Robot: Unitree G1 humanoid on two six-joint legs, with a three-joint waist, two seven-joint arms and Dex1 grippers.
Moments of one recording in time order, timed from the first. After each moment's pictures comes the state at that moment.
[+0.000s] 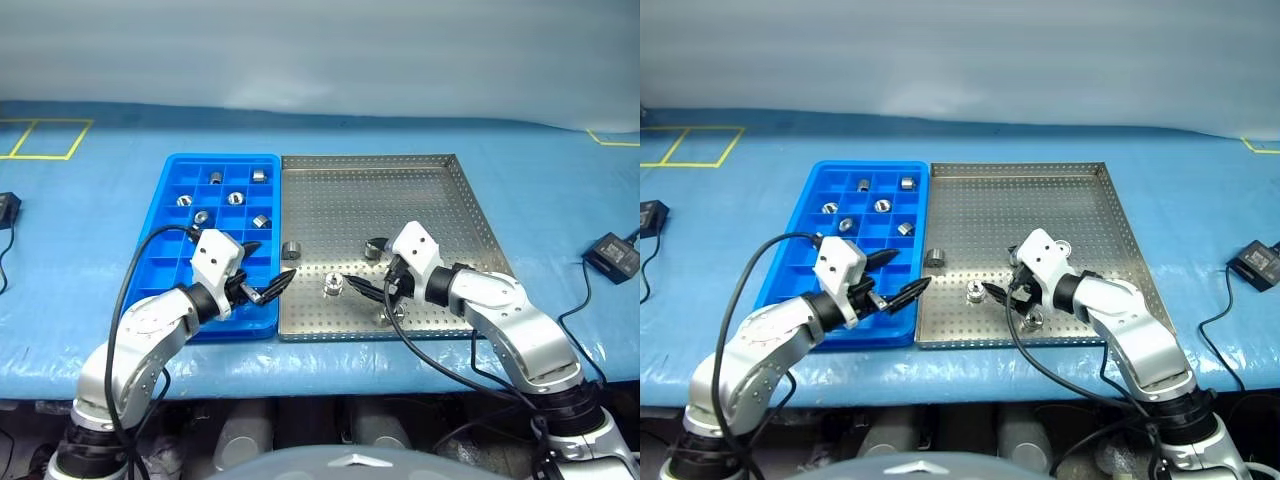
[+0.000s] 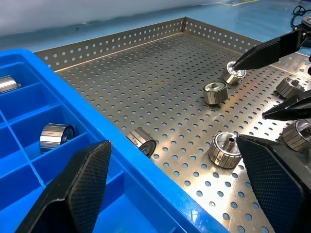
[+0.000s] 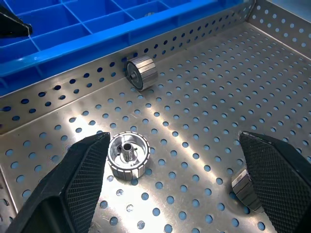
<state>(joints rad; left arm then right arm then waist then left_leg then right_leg) -0.05 0.48 -0.08 -0.58 -0.44 0.69 -0.52 -0.17 -0.58 0.15 -0.46 0.28 0.67 0.65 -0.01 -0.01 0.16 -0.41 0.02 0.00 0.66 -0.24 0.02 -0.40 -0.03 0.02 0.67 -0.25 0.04</state>
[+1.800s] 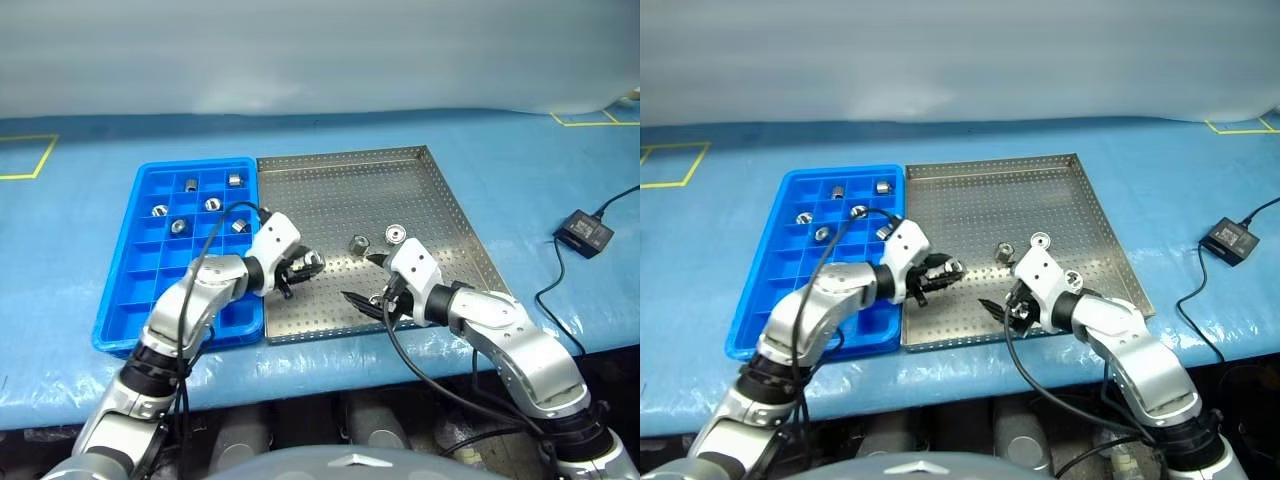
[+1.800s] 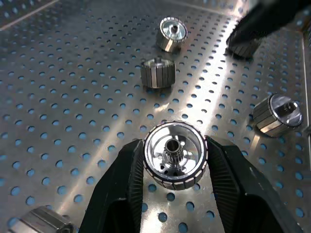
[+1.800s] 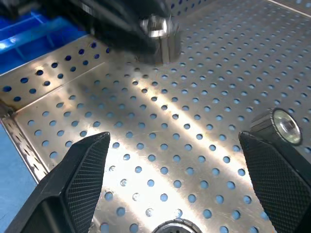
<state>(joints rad) -0.31 0.42 -0.14 -0.42 -0.29 0.82 -0.64 -0.11 -0.58 0.18 -0.52 0.31 0.69 0.64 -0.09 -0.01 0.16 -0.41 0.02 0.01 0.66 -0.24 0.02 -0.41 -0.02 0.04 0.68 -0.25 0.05</state>
